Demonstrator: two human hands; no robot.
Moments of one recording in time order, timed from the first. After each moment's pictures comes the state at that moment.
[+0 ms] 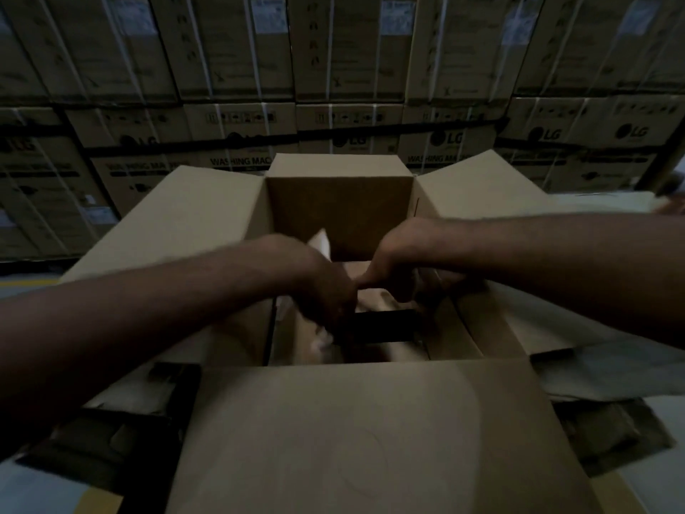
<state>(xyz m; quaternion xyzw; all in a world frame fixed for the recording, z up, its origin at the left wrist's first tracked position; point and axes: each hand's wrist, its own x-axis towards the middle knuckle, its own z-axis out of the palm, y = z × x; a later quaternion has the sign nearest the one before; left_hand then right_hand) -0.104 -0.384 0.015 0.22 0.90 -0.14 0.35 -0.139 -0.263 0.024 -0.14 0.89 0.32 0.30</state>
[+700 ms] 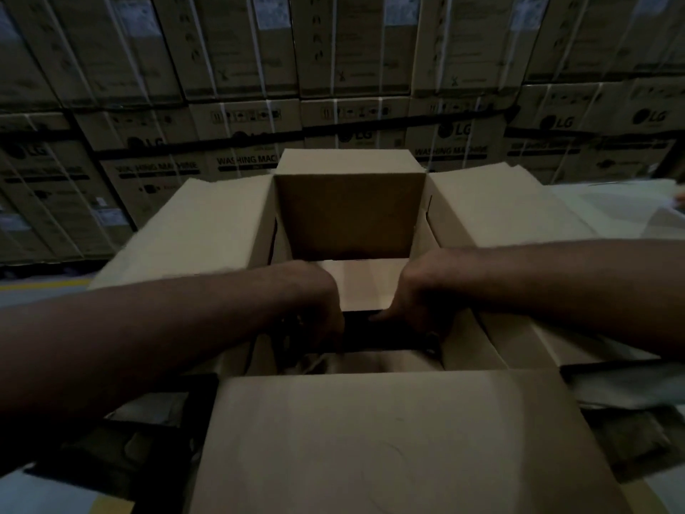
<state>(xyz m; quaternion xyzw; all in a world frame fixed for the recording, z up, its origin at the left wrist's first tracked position) -0.134 -0.387 -0.027 0.25 0.85 -0.24 0.39 -0.141 -0.221 -0.019 -0.24 0.87 0.23 0.38</state>
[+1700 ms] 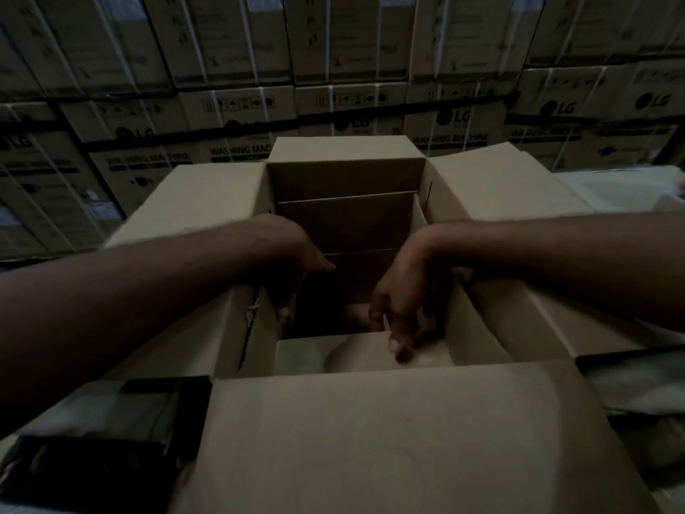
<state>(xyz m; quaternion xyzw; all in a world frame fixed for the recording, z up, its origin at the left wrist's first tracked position) -0.201 -0.411 -0.028 0.18 0.88 -0.31 0.32 -0.156 -0.246 -0.025 -0.18 0.83 0.07 0.53</state>
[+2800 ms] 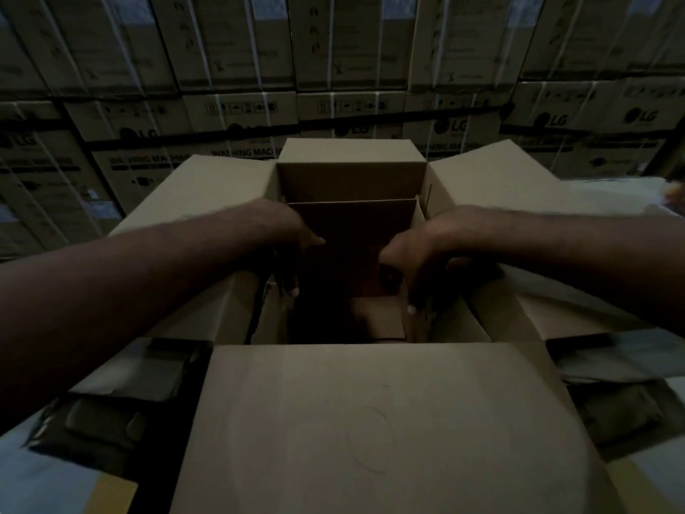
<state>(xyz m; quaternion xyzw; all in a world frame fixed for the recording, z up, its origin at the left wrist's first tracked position) -0.232 -0.440 -0.025 0.19 0.91 -0.25 0.27 -0.122 -0.234 0.021 -0.21 0.91 0.17 0.31</state>
